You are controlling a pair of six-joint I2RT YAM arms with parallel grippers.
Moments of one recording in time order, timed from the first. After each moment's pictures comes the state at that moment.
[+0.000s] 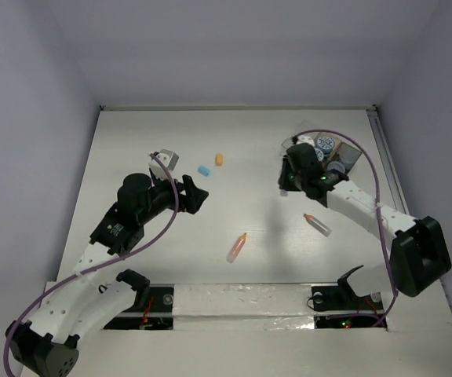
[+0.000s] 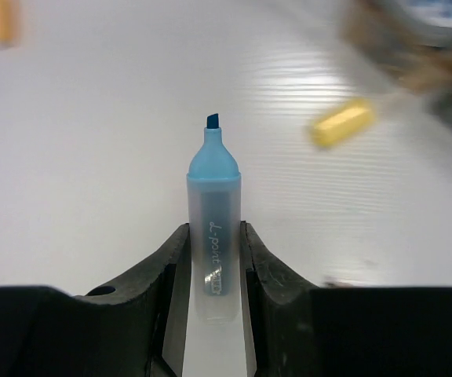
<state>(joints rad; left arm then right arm) -0.49 0.74 0.72 -0.29 0.18 -0.32 0.46 1.37 0.97 -0.37 0.26 0.46</state>
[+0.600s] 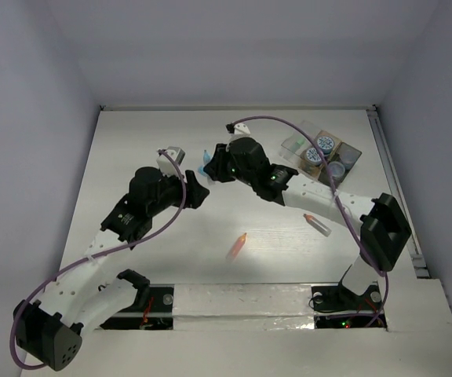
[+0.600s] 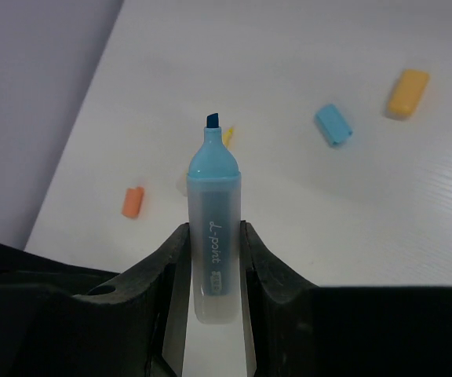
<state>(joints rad) -0.49 0.87 0.72 -0.24 0.20 -0.37 0.87 1.66 1.33 -0.07 0.16 0.60</state>
